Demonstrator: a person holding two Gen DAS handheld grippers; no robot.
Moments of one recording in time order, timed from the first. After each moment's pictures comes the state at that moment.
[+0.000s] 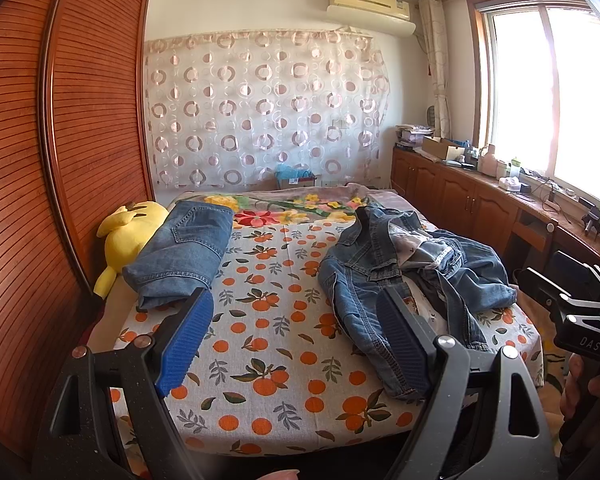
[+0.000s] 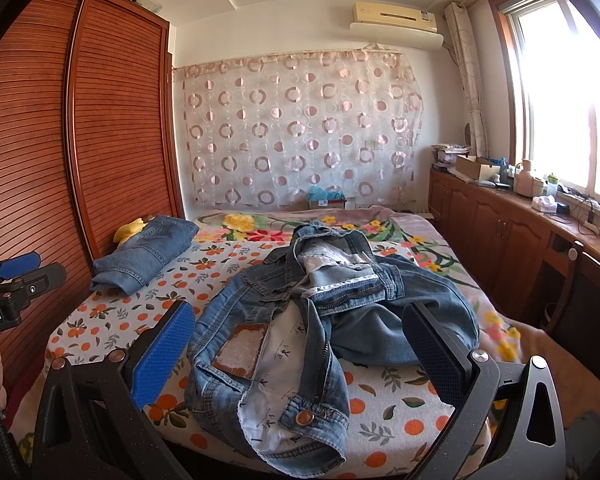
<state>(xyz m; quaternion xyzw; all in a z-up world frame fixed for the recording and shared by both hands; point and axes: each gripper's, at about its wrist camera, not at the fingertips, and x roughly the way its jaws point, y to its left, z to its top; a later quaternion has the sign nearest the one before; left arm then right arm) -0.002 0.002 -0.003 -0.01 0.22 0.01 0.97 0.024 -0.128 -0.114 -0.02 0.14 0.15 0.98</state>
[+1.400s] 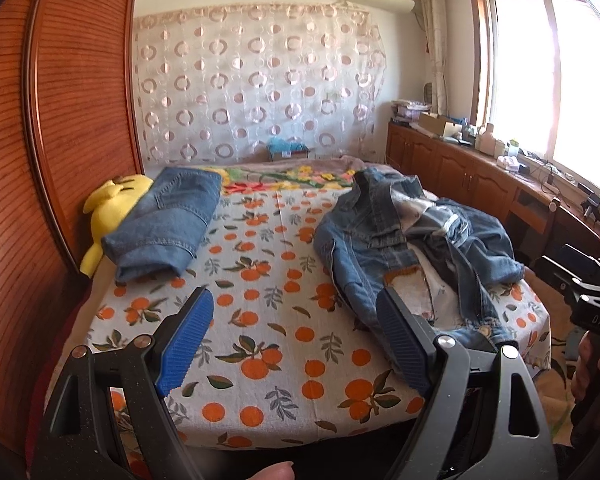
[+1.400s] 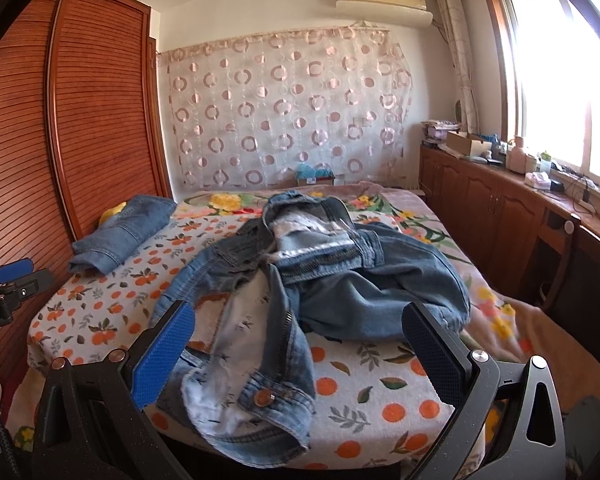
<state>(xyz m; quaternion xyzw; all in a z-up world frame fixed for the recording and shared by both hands) 0.026 -0.001 -0.040 -0.01 0.27 -0.01 0.96 0.048 -0.155 -0.138 -0.01 0.19 0.13 0.97</state>
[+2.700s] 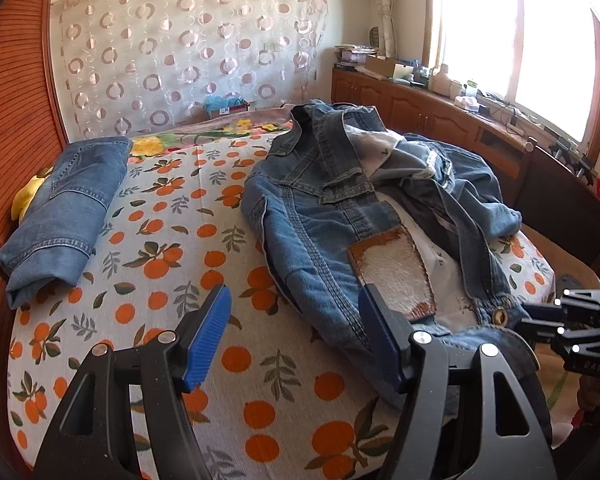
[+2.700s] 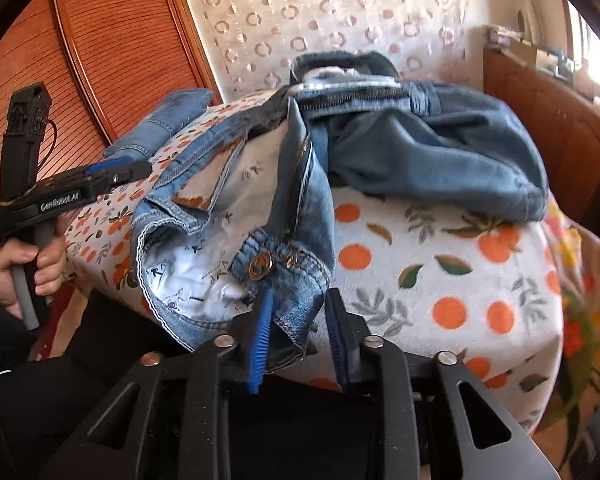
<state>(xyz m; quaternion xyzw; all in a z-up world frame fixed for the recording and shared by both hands) 0.112 -0.036 -0.090 0.03 0.35 -0.11 0.93 0.027 -0.191 -0.152 0.00 0.36 0.25 0.90</state>
